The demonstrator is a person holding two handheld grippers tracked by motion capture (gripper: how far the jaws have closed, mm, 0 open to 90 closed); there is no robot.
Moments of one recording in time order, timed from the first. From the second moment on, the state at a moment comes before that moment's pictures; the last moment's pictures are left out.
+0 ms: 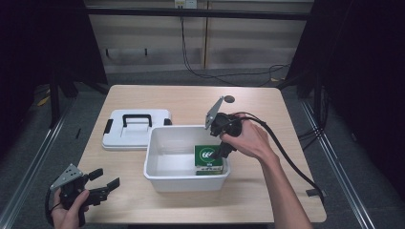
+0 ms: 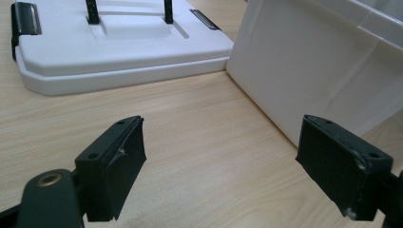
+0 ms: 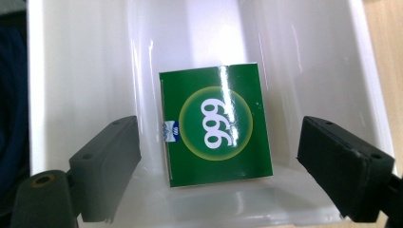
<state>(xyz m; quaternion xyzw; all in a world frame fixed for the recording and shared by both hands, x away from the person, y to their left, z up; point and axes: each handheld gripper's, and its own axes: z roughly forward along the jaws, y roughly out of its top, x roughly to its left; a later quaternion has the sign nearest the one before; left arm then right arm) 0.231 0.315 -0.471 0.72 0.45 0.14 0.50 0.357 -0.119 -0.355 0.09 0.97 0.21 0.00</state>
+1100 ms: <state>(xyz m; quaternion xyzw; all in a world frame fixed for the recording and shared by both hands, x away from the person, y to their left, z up) 0.230 0.313 -0.471 0.73 0.45 0.14 0.50 0.320 -0.207 -0.339 0.23 0.88 0.40 0.11</state>
